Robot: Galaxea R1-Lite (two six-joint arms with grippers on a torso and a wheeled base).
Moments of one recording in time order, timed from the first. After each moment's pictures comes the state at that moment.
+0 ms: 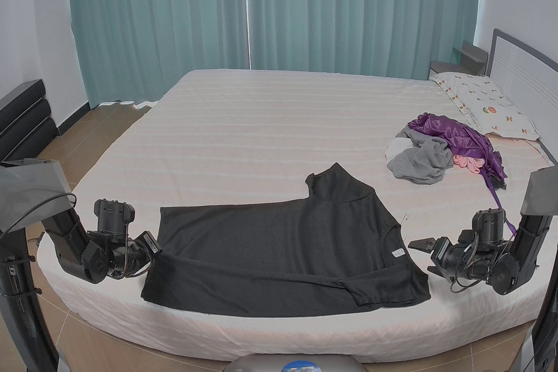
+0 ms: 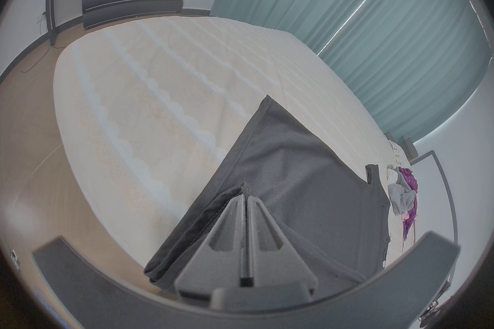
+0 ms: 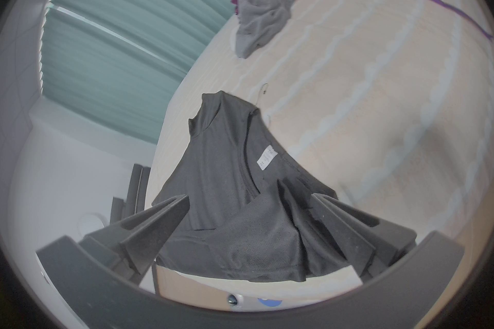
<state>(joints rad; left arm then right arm) -0.05 2.18 -0.60 -0.79 0.02 -0.74 0.06 2.17 -0.34 -1.15 0.31 0.79</state>
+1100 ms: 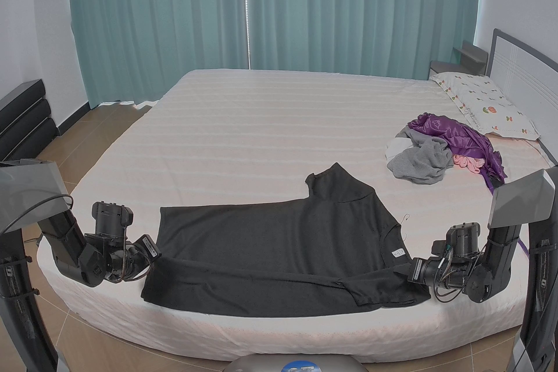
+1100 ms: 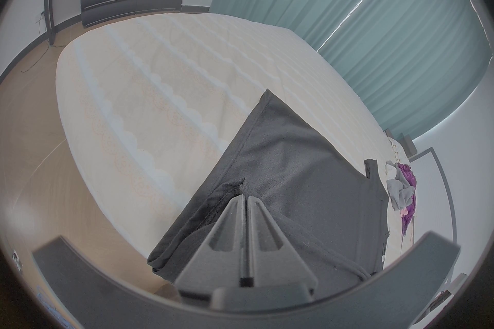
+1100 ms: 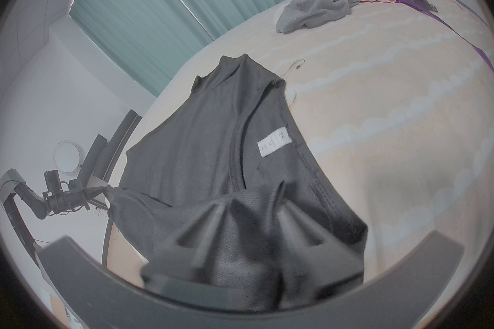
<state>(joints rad) -0.06 2.15 -0.56 -0.79 0.01 -0.74 0.11 2.40 -0.44 -1.24 0.30 0.42</state>
